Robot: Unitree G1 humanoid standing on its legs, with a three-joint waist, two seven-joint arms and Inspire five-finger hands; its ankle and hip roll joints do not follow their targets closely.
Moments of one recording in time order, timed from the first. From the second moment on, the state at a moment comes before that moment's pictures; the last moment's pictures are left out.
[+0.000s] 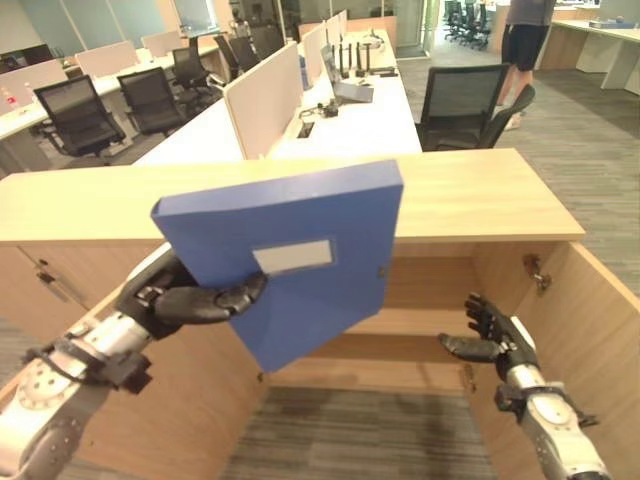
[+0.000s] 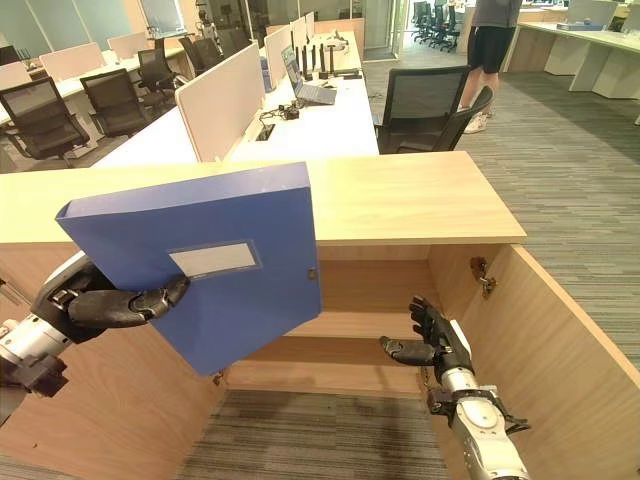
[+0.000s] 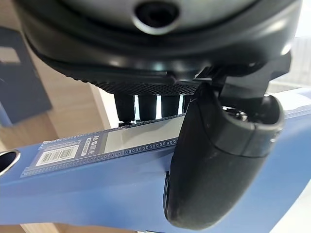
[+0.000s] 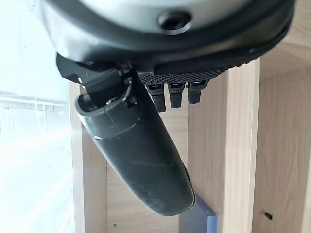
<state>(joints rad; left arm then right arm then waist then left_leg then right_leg) 0.30 1.05 0.15 -0.25 -1.00 -0.11 -0.32 0.04 -0.53 0.06 0.35 0.42 -0.14 0.02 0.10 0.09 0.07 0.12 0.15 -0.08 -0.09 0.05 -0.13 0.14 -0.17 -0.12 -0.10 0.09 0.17</state>
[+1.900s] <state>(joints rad) 0.01 1.04 -0.14 -0.16 -0.90 0.00 -0.43 -0.10 -0.59 0.40 0.05 0.89 0.02 0.36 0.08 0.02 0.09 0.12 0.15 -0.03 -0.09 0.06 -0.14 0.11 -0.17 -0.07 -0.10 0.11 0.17</state>
